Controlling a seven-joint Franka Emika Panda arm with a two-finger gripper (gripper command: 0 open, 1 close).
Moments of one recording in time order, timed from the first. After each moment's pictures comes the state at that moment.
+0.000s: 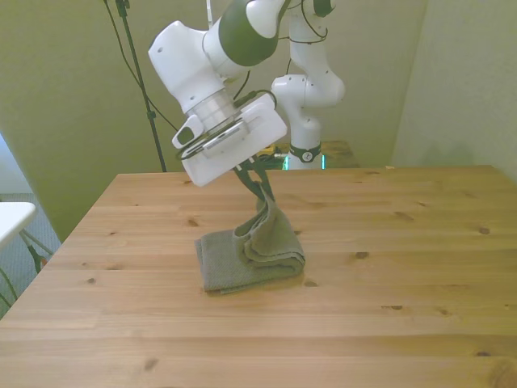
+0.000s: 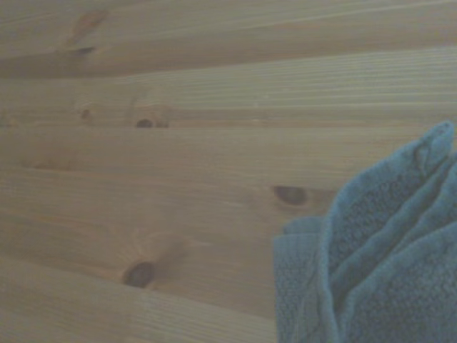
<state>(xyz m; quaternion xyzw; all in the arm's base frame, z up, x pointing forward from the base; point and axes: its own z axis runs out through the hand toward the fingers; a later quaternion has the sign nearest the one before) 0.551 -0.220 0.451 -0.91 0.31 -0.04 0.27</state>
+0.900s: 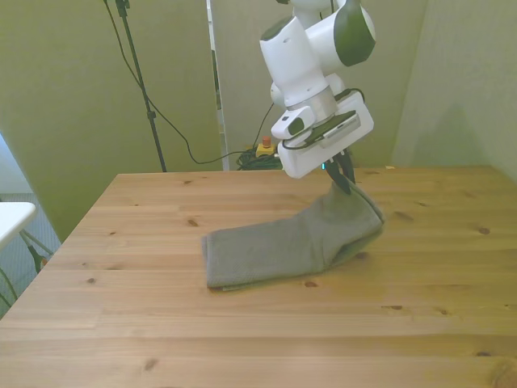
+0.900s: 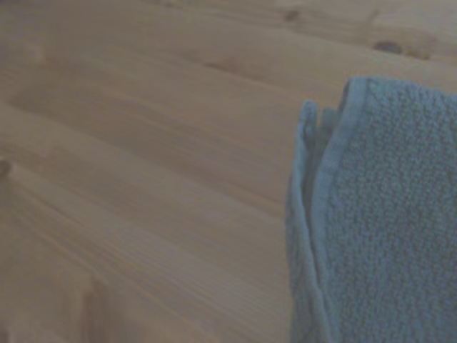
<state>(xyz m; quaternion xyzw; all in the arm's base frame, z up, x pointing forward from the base) 0.518 -0.046 0.432 -0.96 0.17 -0.04 0.21</state>
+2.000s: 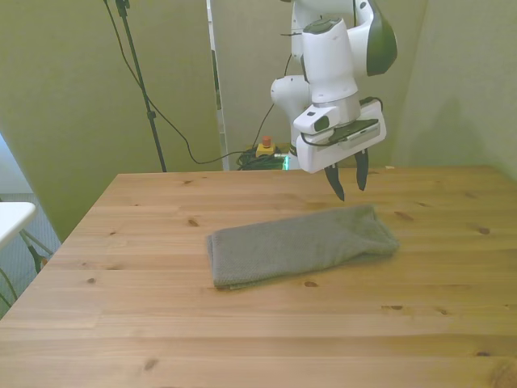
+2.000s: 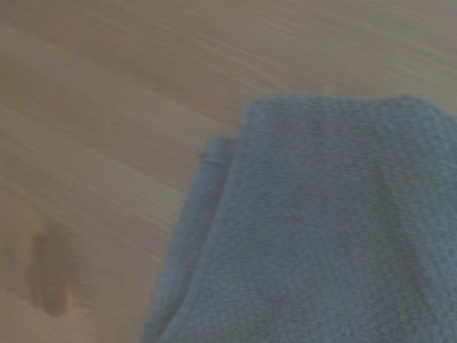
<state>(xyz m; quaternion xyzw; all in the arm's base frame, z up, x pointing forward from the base) 0.502 -0.006 0.425 -0.97 0.23 -0.05 0.08</state>
